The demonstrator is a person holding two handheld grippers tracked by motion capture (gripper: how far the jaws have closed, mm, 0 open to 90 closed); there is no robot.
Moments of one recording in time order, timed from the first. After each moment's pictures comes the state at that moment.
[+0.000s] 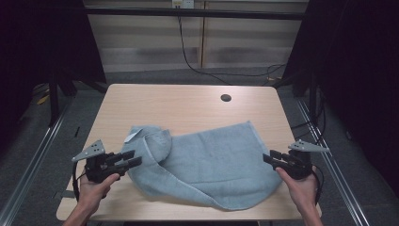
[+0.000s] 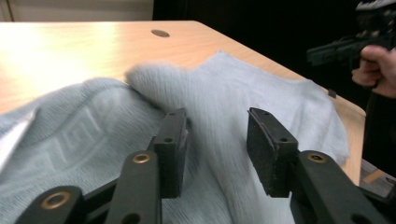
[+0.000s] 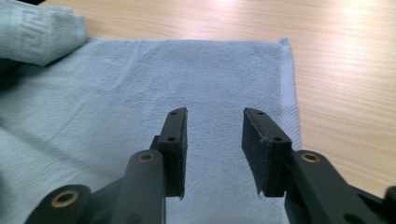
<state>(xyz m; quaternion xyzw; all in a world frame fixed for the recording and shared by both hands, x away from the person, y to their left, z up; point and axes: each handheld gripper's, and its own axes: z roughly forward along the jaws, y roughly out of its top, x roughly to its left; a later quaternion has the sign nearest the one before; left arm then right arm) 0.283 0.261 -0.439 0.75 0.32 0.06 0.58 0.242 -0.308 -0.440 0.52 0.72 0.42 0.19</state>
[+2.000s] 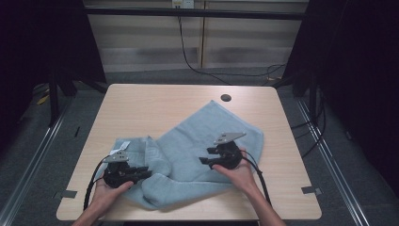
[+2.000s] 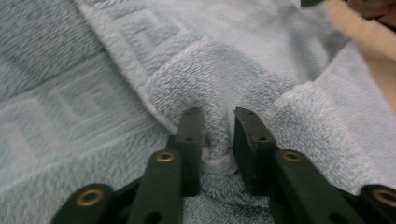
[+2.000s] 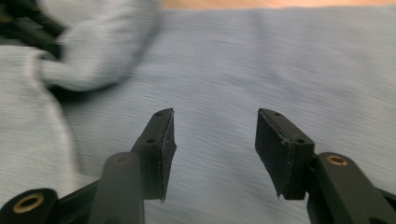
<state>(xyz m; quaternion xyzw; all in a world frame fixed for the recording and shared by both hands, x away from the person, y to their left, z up) 0.291 0.232 -0.495 0.82 0.33 -0.01 0.47 0.306 -0.138 -0.466 0.35 0.83 0.42 0.09</state>
